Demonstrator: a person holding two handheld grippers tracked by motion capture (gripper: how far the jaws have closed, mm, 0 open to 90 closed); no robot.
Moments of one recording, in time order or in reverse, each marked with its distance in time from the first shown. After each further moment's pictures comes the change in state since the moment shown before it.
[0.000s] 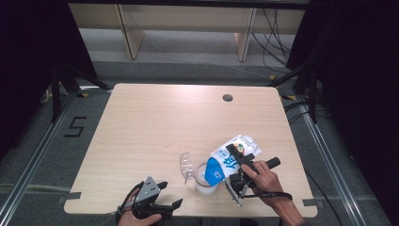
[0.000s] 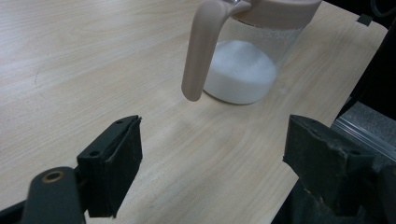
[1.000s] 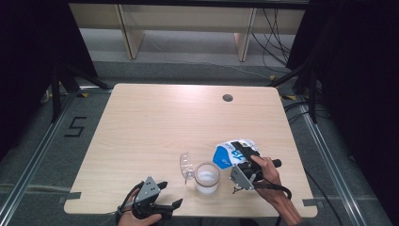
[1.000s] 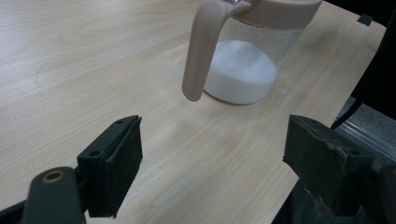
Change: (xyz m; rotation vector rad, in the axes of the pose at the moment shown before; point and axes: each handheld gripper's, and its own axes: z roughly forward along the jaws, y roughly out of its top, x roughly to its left) left arm 0.000 0.000 0.000 0.002 0.001 0.000; right arm 0.003 -0.023 0.010 -0.042 0.119 0.507
